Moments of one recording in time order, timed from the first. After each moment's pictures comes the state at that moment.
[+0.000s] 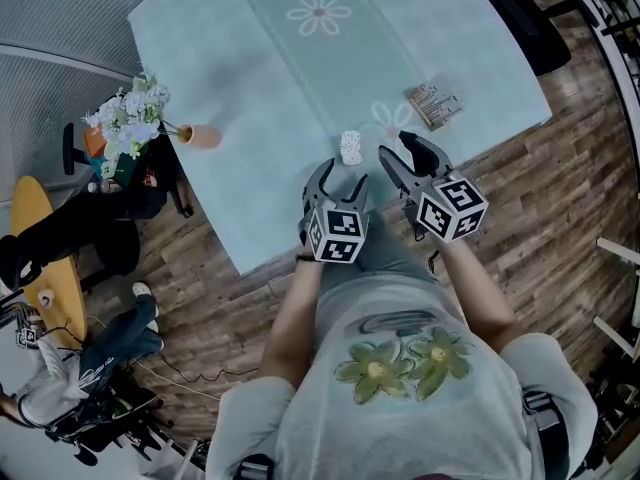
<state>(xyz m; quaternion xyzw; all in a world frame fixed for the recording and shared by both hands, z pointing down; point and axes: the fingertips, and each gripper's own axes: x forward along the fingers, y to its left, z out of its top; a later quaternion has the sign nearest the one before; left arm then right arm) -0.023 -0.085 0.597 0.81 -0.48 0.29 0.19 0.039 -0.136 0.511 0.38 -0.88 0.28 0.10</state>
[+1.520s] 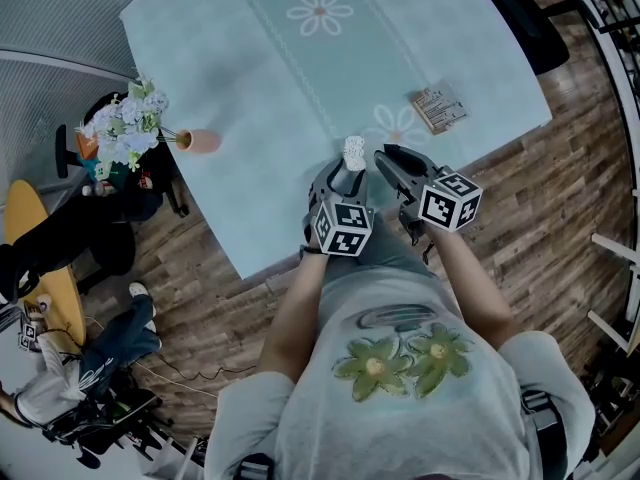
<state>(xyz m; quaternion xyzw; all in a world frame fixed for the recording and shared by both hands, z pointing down) -0.018 -0.099 0.623 0.80 -0.46 0.31 0.21 0.019 -0.133 0.552 0.33 -0.85 0.41 0.07</state>
